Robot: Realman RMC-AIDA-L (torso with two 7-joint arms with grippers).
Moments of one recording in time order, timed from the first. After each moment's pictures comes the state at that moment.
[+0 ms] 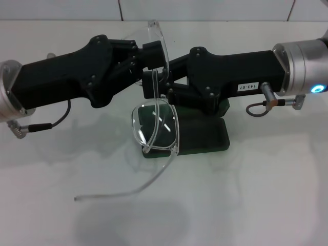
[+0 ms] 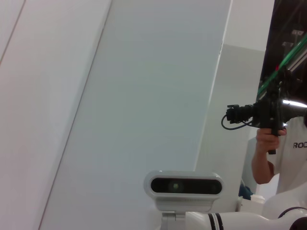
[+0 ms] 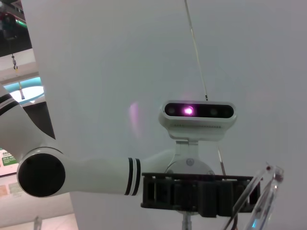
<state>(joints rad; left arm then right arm) -0.48 -2.06 1.01 0.73 1.35 1.86 -1.51 0.72 2.03 -1.33 -0.68 -1.31 -1.63 1.46</state>
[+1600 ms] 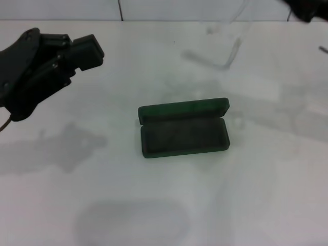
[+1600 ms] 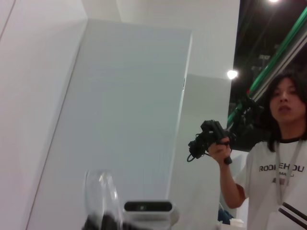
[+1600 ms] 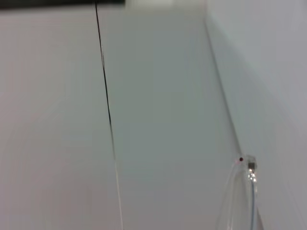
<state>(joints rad) -0.39 -1.99 1.01 0.80 1.19 2.03 -1.54 0.53 2.02 -1.12 -0.77 -1.02 -1.67 1.42</state>
